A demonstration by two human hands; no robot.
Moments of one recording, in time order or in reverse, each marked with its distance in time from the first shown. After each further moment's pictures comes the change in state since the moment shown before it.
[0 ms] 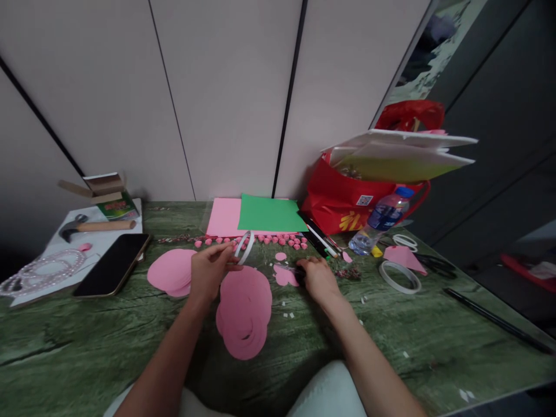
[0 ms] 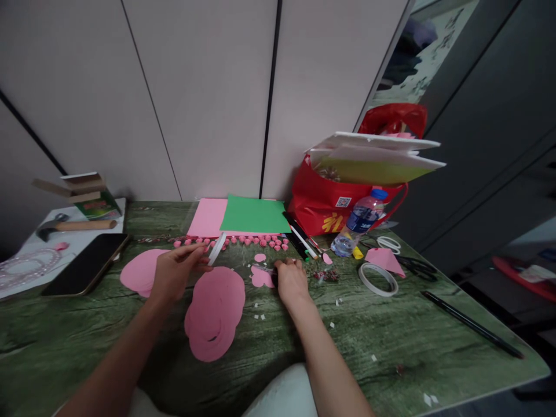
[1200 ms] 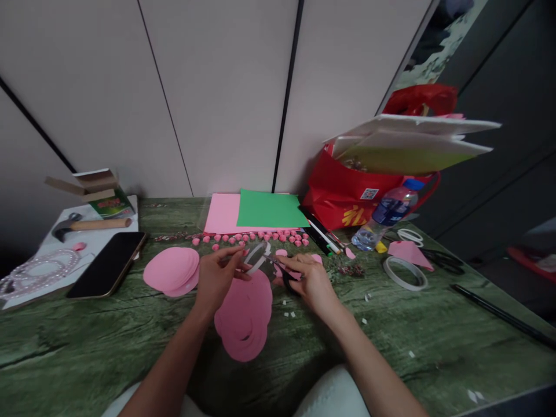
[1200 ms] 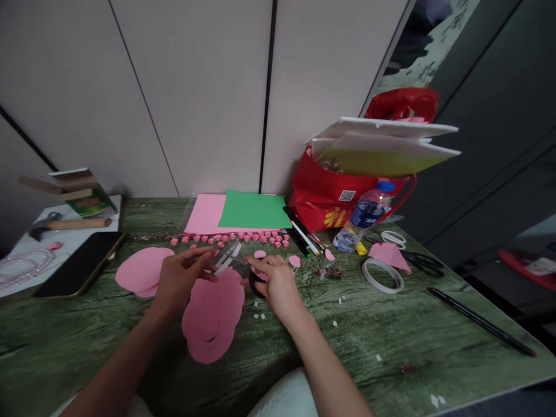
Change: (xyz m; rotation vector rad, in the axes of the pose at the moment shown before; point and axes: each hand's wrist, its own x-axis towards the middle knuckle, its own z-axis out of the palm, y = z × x) left_hand -0.017 0.006 0.015 0.119 -0.103 -0.074; right_hand -0.014 -0.022 -0.011 0.533 0.261 -0.361
